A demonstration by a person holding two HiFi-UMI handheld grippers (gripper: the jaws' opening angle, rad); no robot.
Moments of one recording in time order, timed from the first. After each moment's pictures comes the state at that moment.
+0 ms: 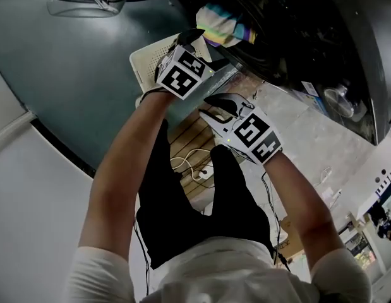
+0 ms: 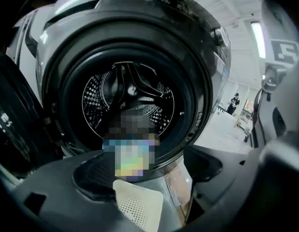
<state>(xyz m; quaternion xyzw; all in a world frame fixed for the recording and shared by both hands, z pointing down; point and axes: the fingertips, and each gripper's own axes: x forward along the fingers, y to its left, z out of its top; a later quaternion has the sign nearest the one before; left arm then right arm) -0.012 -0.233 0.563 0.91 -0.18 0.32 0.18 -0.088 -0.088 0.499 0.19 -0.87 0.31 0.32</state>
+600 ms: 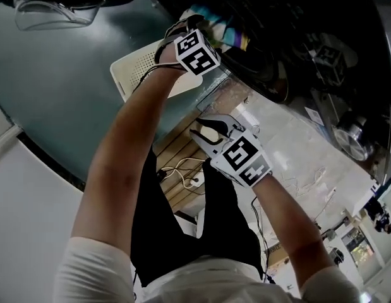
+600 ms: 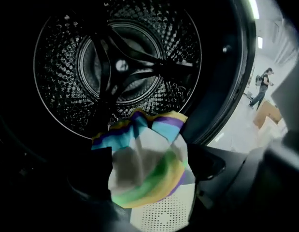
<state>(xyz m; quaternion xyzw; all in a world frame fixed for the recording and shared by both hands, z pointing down) 0.046 -0.299 0.693 0.89 -0.14 0.44 0.06 -0.069 -0.076 0.556 0.21 -0.84 0.37 0.34</state>
